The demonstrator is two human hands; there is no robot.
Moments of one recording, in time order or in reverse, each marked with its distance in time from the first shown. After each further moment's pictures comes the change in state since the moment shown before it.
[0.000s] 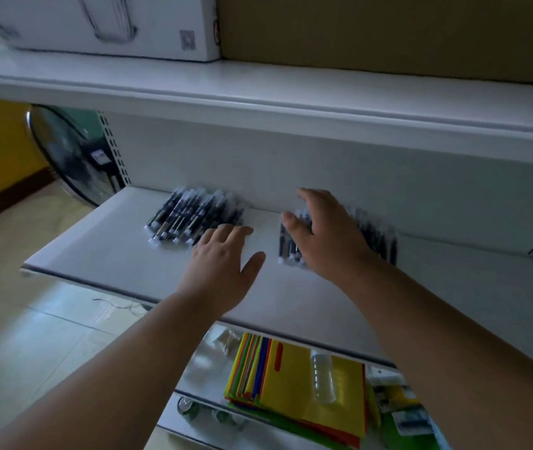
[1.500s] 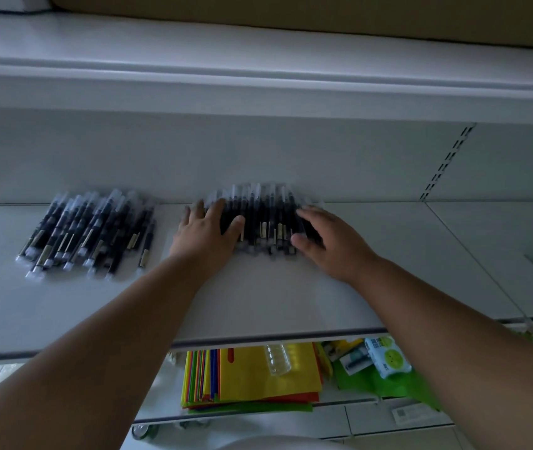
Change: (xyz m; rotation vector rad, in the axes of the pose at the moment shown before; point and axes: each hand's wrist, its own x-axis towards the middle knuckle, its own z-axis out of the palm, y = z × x) left_hand 0.087 0.044 0.072 -0.135 -0.316 -0.006; right_hand -0.050 0.135 -0.020 -0.136 -0.110 0.249
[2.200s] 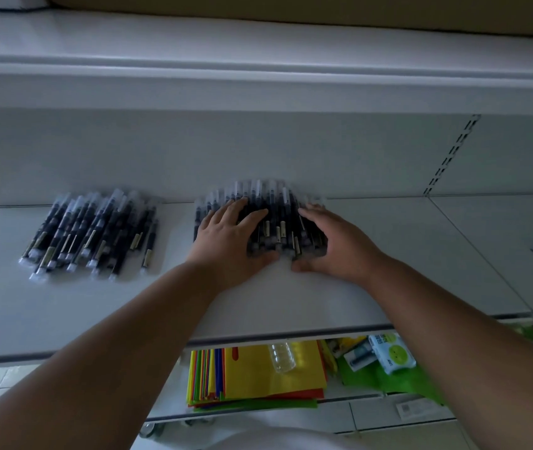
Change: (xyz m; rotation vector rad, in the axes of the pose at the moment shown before) left_hand -0.014 0.011 0.006 0.174 0.011 0.384; right_hand -0.008 0.003 0.002 0.146 -0.034 0.004
